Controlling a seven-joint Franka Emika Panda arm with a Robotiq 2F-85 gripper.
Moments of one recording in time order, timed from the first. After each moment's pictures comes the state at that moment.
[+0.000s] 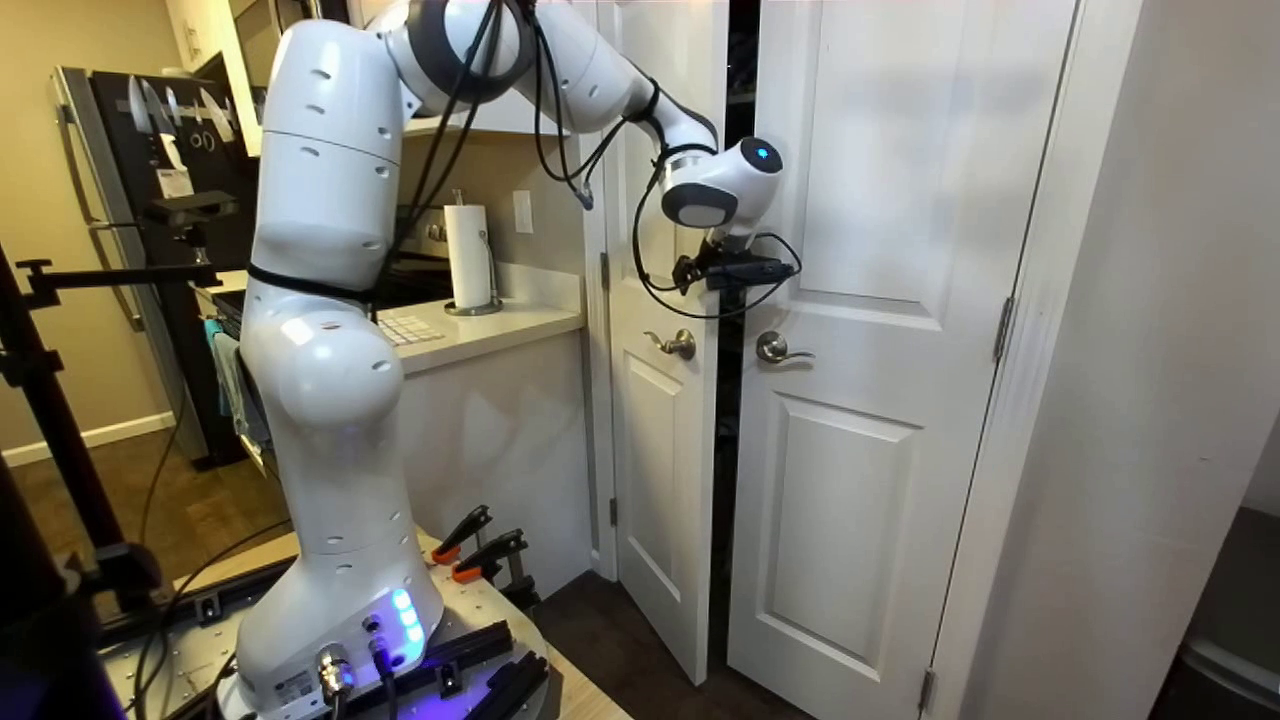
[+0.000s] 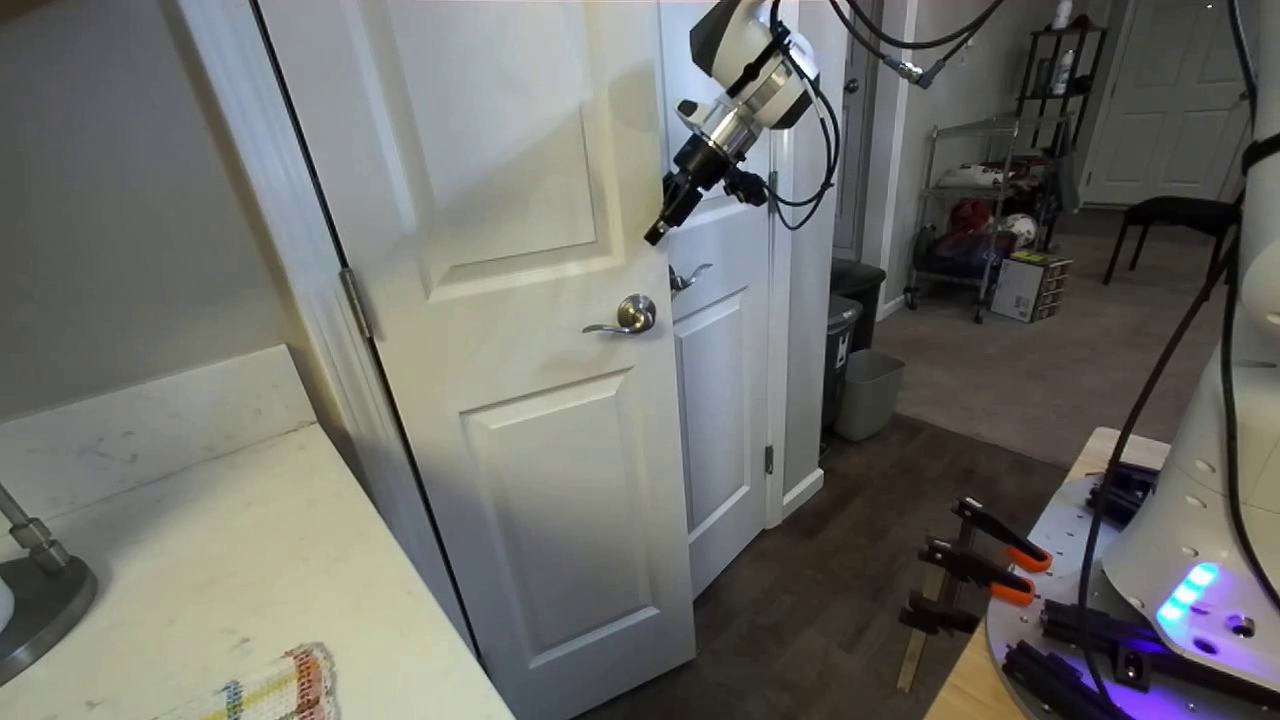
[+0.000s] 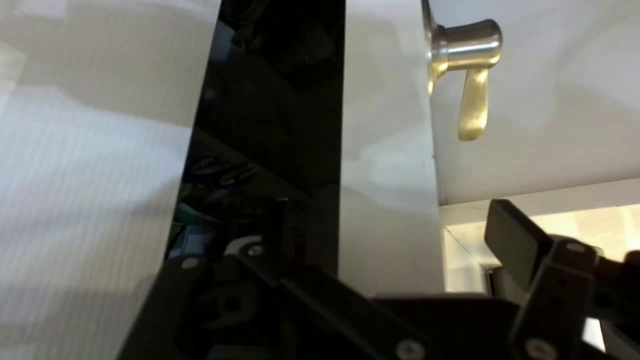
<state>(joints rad) -0.09 0.27 0.00 -1.86 0.98 2.30 -1.74</state>
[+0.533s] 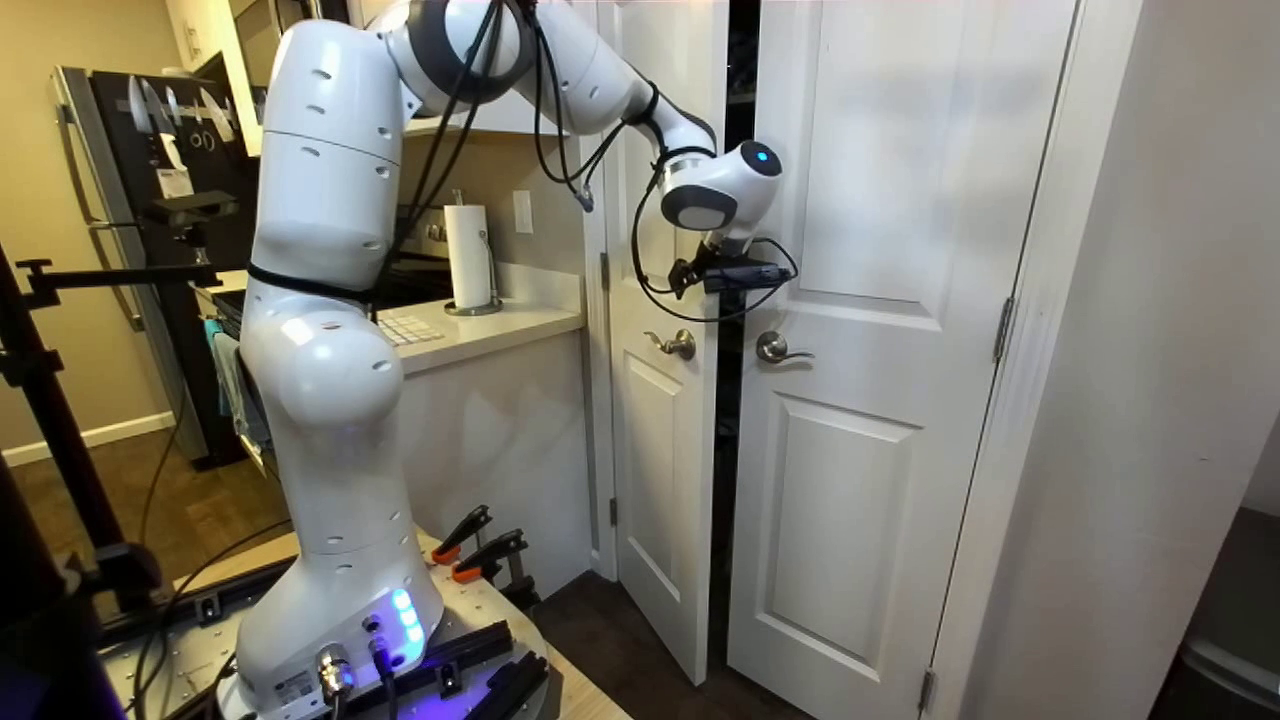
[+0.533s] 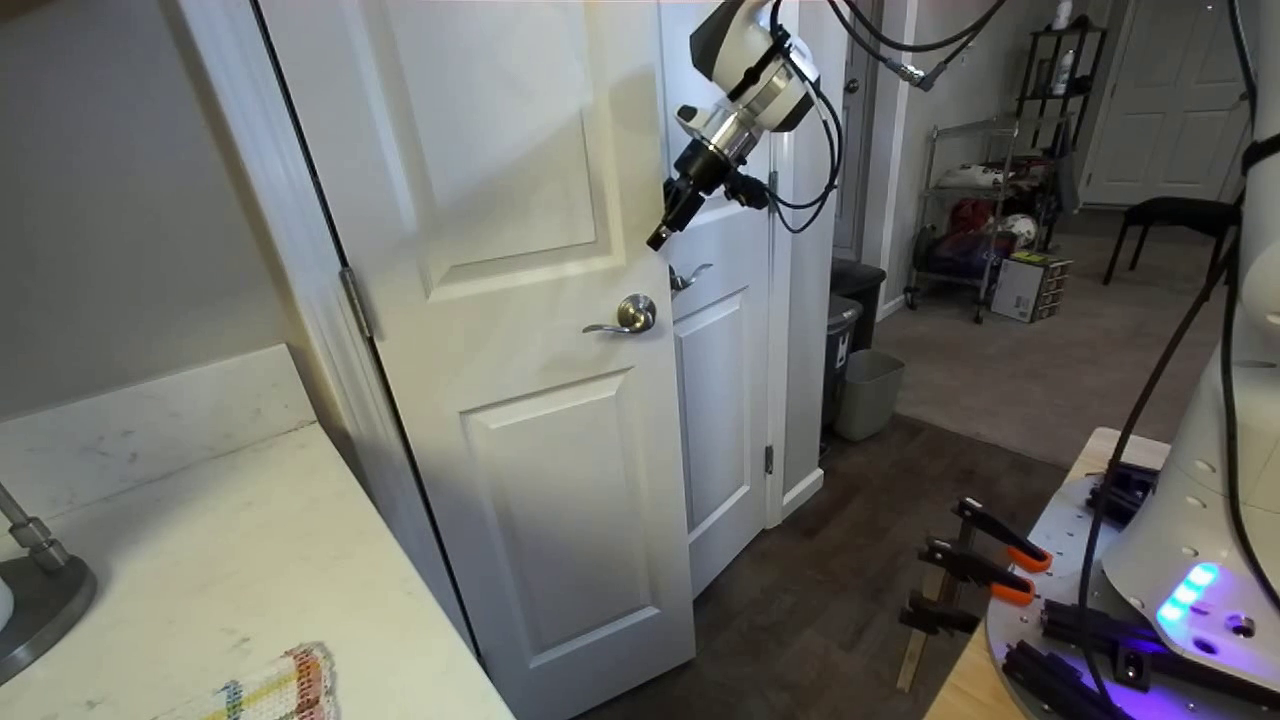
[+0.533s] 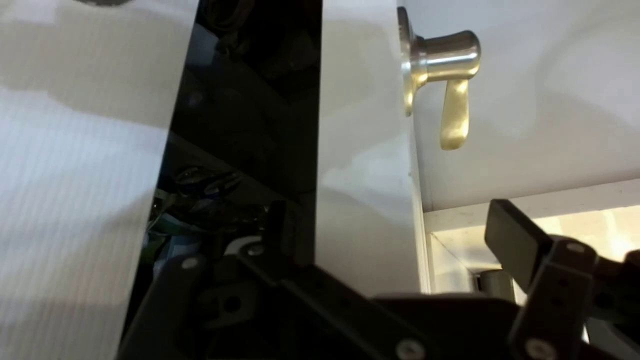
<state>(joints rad) -0.09 0.27 0.00 -1.87 0.96 2.28 -1.73</state>
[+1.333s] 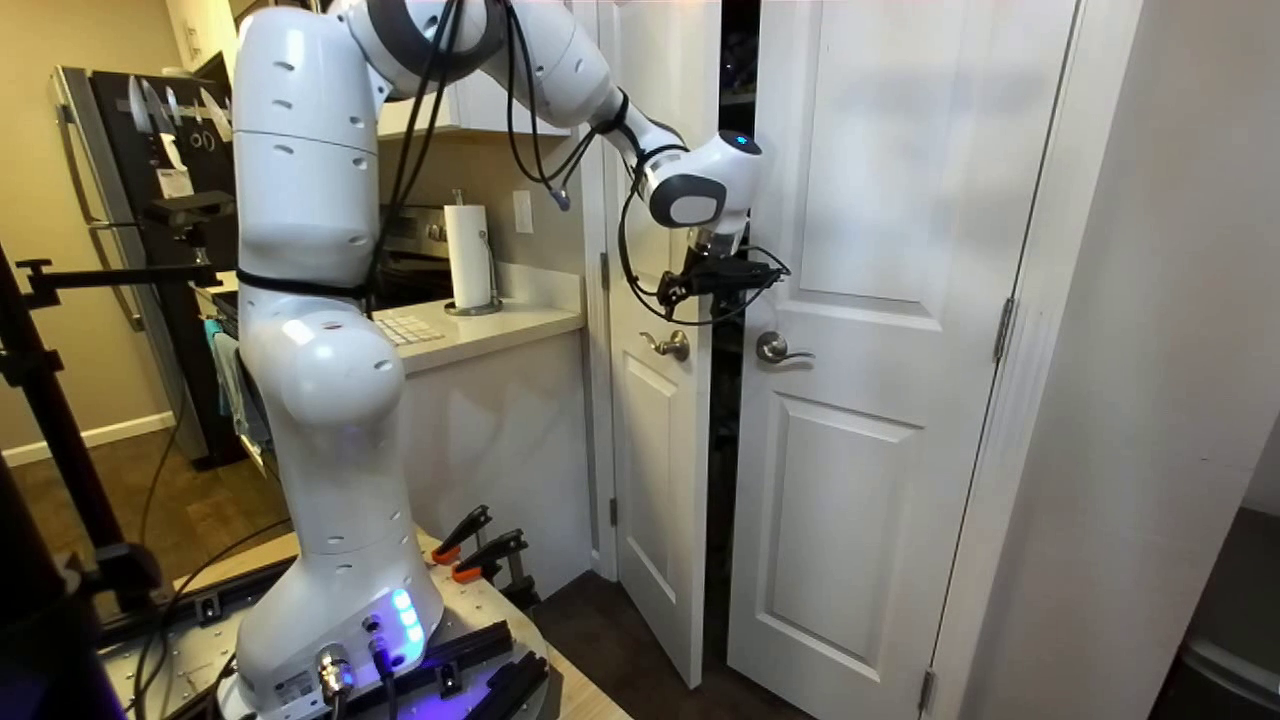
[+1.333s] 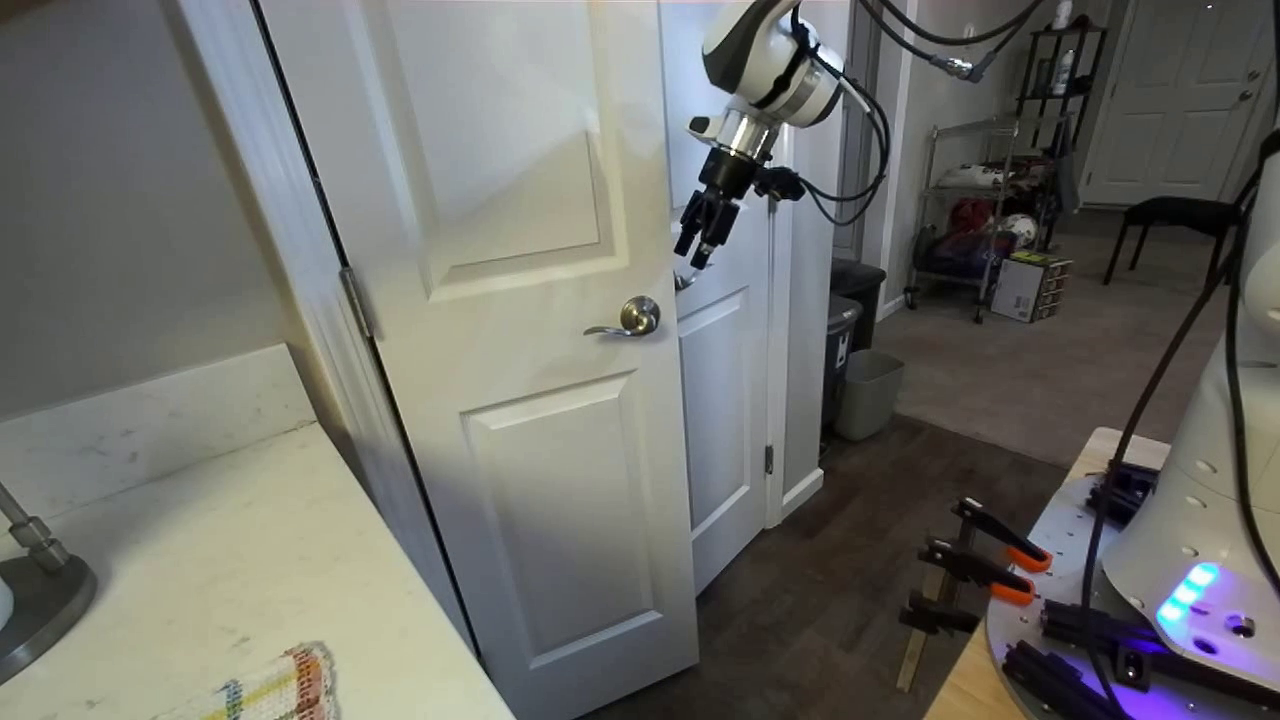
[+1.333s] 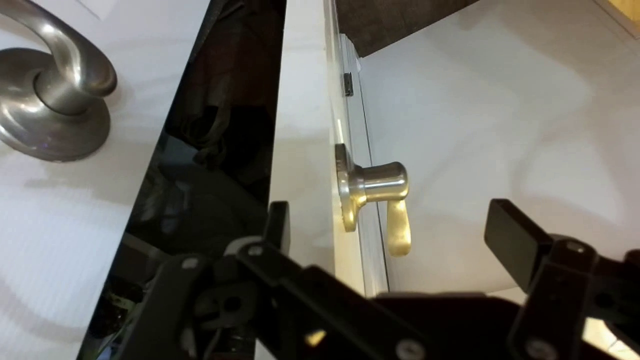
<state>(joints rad) -0.07 0.17 -0.01 -2.01 0.65 2.28 -1.53</state>
